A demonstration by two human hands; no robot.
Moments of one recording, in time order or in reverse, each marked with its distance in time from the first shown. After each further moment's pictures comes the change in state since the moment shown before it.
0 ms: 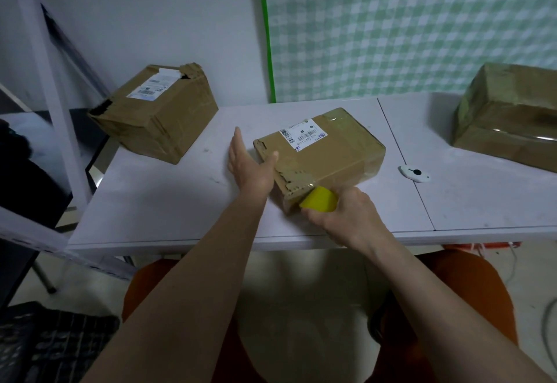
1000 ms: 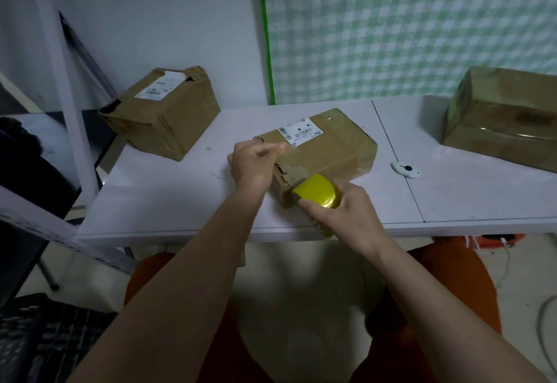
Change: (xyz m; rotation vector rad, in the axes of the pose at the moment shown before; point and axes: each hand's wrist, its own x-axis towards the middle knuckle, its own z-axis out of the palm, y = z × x) left_hand -0.027 0.018 -0.017 -0.009 -0.072 0.128; right_hand -0.024 0.009 0.001 0.296 0.106 -0.143
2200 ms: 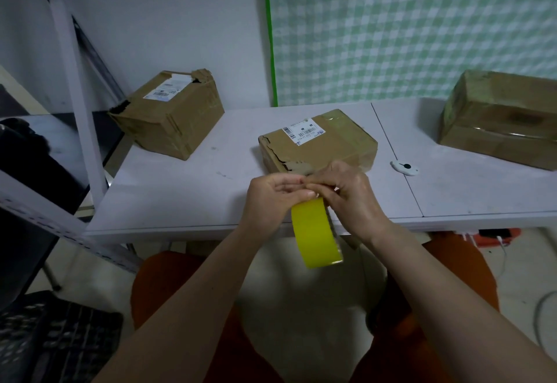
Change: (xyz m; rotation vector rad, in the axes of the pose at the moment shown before) left_hand -0.086 0.020 -0.038 -0.339 -0.432 -0.047; right_hand 0.011 0.002 -0.001 -0.109 -0.011 -0.459
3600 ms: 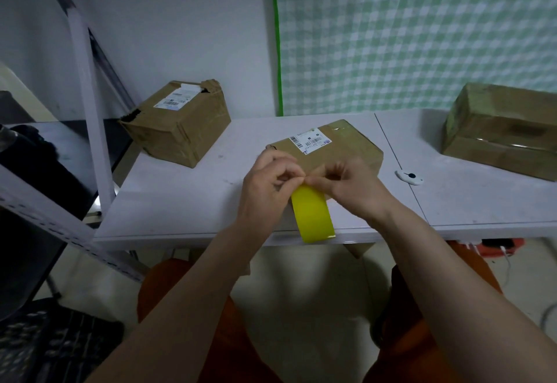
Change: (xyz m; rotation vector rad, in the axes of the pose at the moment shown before) left_hand 0.010 0.010 -0.026 0.399 0.090 0.619; right_hand 0.030 -0.047 -0.010 0.224 -0.184 0.358
